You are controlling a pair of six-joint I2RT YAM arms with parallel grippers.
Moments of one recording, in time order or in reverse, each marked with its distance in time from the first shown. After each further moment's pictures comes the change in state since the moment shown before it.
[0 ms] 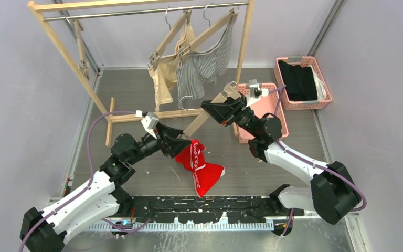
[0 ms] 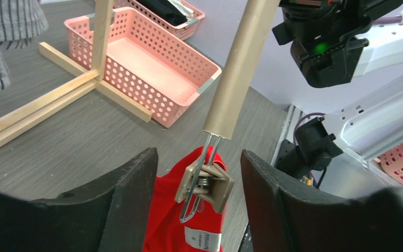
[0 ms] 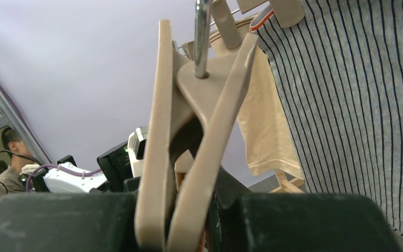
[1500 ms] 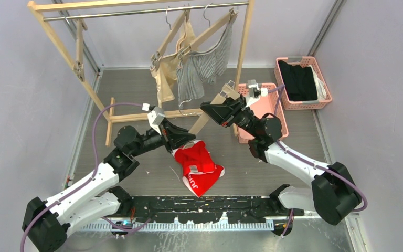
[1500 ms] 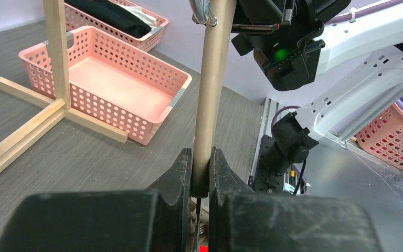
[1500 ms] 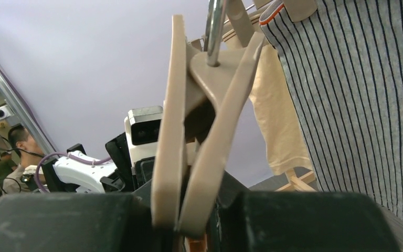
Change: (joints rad) left arm -0.002 0.123 0.101 0.083 0.155 0.026; right arm 0.011 -0.008 0.000 -0.016 -0.017 0.019
